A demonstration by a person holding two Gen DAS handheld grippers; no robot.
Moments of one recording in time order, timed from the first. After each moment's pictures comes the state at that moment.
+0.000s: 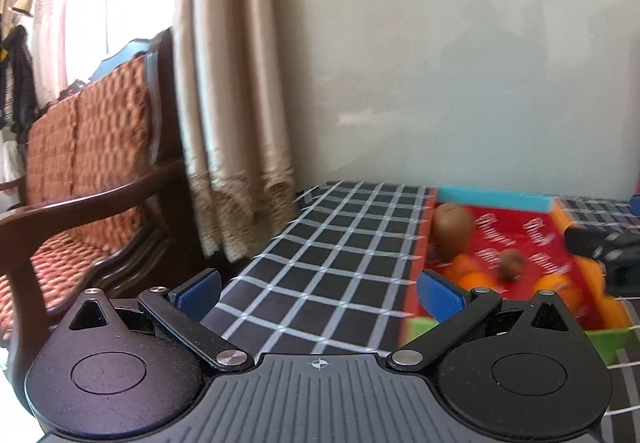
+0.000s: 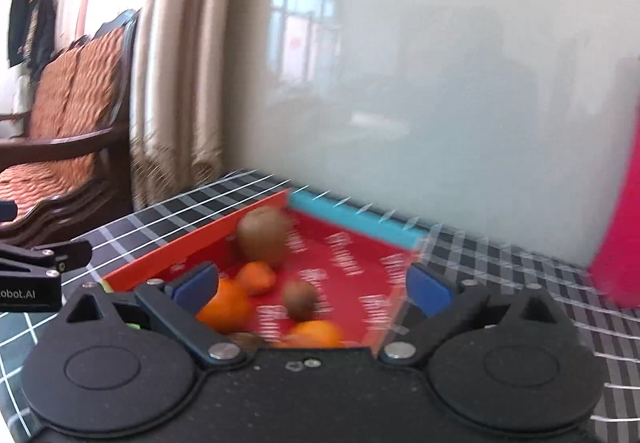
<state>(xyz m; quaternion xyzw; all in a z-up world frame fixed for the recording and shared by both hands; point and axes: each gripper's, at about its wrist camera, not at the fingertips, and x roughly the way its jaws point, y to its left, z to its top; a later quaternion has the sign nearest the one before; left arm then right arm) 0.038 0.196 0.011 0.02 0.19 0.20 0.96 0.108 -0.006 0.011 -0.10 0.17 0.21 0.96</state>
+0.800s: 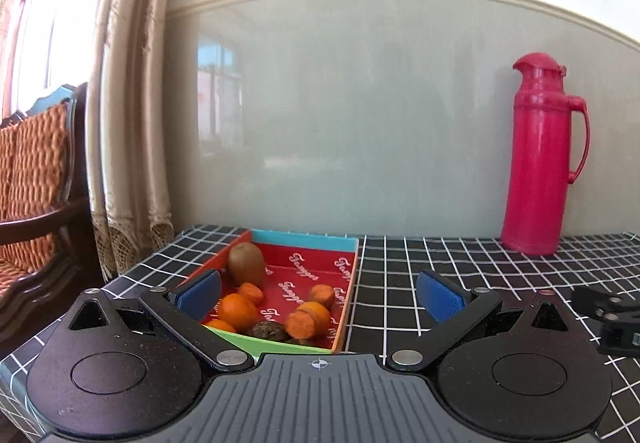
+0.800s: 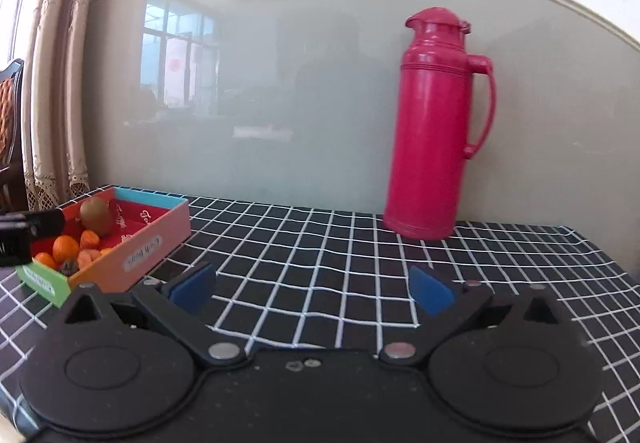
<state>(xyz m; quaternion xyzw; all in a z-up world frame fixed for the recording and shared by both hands) -0.011 0.032 0.025 0.00 0.12 0.10 0.99 0.012 -0.201 0.014 -0.05 0.14 0.06 0.99</state>
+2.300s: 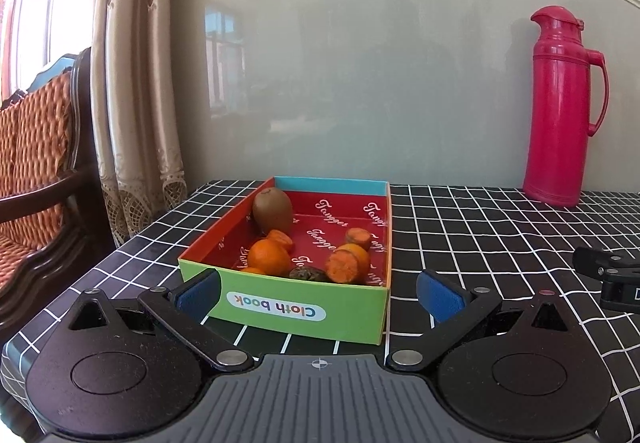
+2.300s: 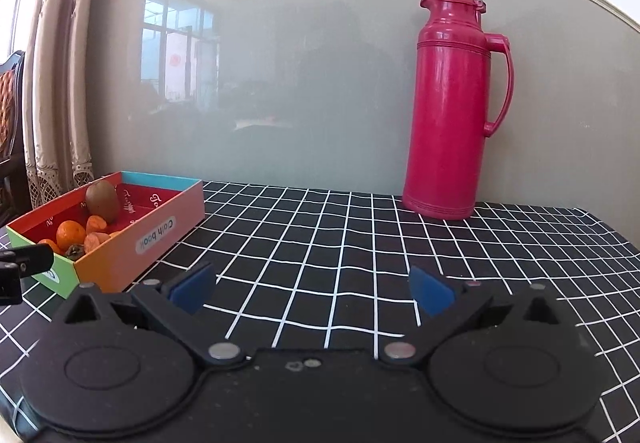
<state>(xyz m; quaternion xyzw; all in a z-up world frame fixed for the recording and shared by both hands) 0.001 0.063 -0.002 0.01 0.18 0.10 0.98 0.035 -0.167 -0.008 -0.05 0.17 0.06 0.98</state>
